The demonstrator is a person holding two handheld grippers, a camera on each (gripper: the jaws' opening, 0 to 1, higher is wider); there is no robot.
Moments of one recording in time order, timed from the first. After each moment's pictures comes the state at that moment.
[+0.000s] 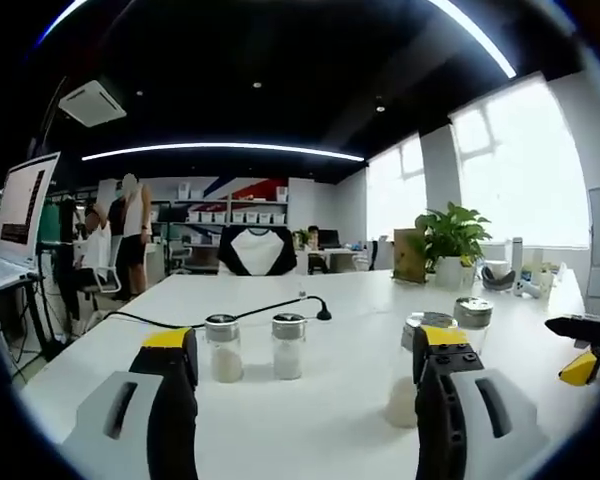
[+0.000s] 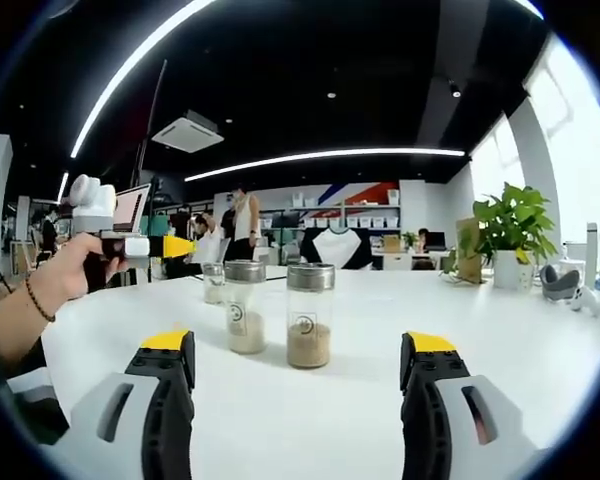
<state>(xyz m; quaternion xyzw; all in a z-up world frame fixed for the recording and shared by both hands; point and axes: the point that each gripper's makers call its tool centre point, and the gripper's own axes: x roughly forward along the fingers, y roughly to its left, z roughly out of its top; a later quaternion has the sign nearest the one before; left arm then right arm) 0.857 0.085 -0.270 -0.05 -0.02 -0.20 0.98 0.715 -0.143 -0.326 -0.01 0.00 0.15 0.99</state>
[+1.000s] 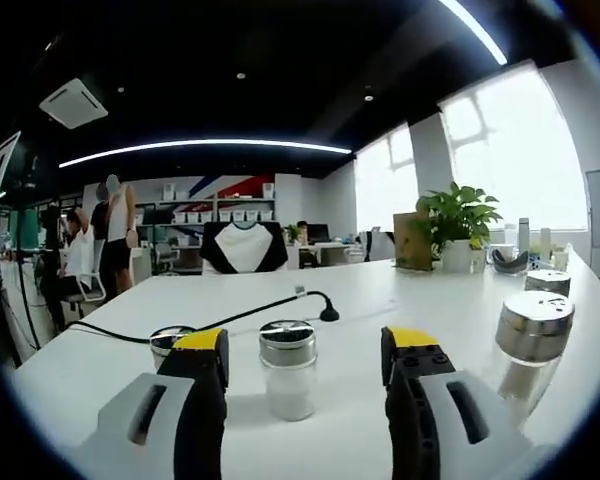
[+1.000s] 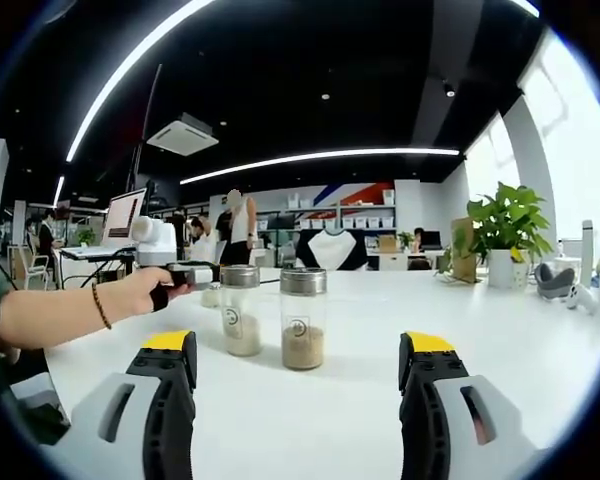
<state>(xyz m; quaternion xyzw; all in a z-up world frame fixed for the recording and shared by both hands) 0.954 0.056 -0.314 0.01 0.00 -0.21 0.98 0.706 -0.148 -0.319 -0.01 0.00 0.15 0.99</state>
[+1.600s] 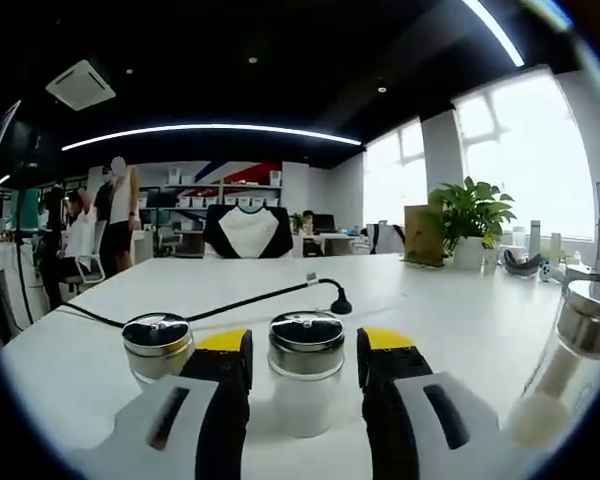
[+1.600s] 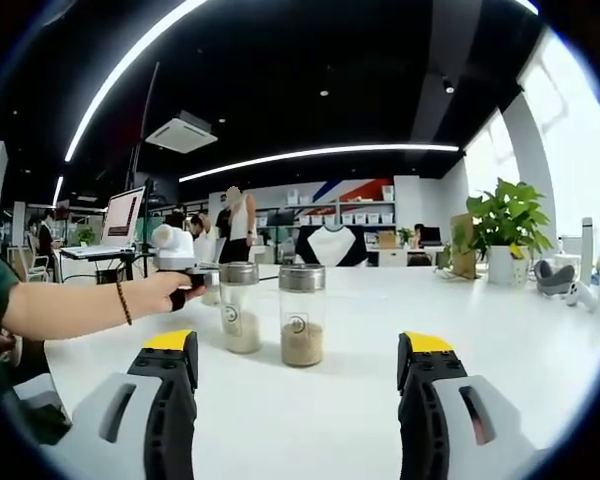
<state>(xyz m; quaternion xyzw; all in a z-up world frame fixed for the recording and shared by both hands) 0.982 0.053 -0.331 -0.01 0.02 -0.21 0.98 0.705 -0.149 -0.322 0.00 0.01 0.15 0.99</state>
